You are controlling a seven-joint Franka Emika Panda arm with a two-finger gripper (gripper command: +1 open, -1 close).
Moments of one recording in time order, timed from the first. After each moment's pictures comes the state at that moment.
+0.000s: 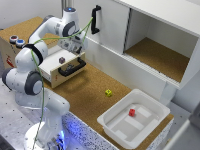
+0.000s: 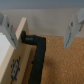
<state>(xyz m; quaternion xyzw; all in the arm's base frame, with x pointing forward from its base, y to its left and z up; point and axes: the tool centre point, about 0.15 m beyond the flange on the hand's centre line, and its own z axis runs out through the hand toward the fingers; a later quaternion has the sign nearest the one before) 0.319 0.105 0.448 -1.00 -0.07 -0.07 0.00</state>
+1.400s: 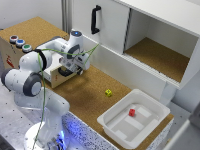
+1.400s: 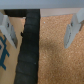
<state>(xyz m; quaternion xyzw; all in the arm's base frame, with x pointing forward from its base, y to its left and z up) 0.328 0.105 0.331 -1.00 0.00 -0.07 0.04</state>
